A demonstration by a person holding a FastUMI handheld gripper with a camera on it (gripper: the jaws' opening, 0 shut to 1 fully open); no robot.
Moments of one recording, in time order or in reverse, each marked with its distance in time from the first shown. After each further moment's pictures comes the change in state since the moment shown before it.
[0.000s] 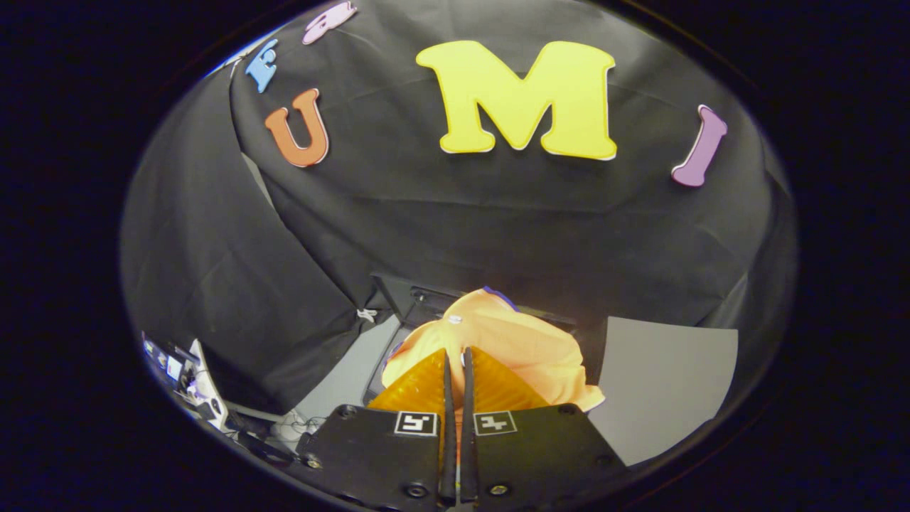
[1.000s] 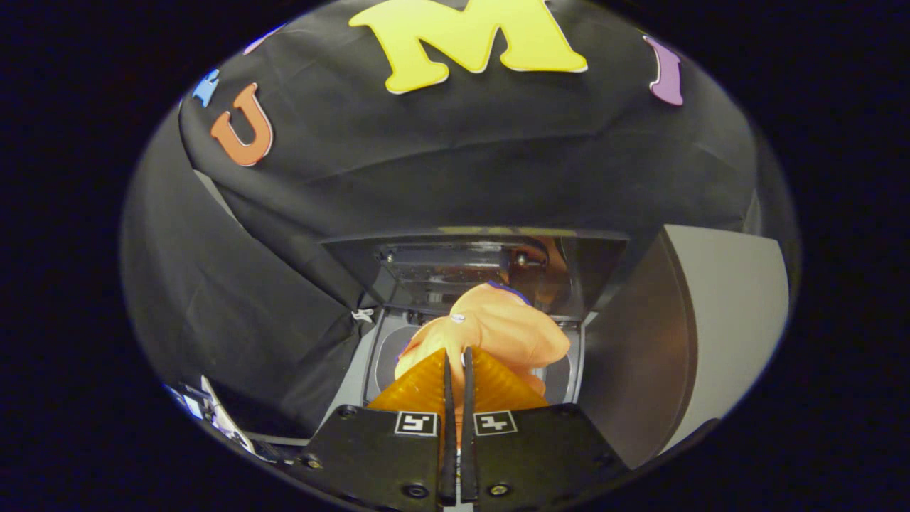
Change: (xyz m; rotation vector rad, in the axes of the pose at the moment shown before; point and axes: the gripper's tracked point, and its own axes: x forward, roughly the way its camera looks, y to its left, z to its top) arm 0.129 -0.003 -0.083 0.214 0.066 -0.027
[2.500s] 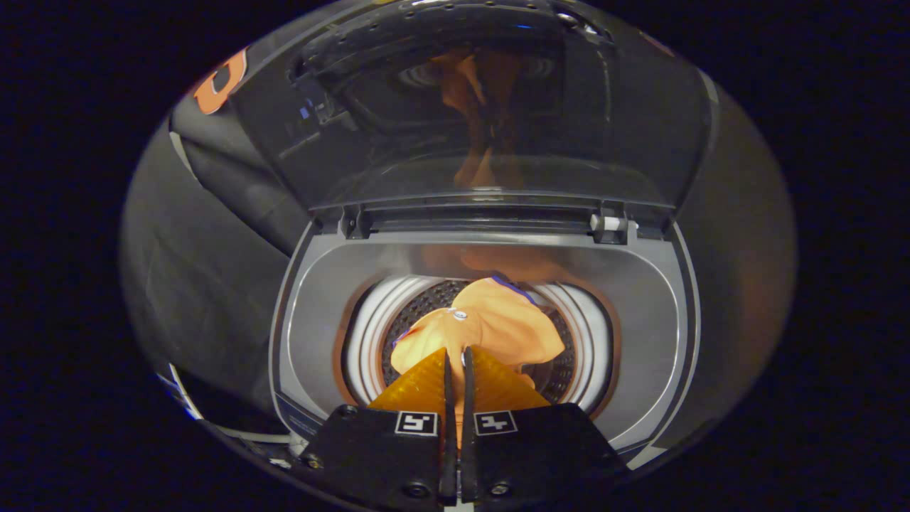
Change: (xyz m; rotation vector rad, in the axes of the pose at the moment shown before) arm 0.181 -0.016 -0.131 -0.005 0.090 -0.076
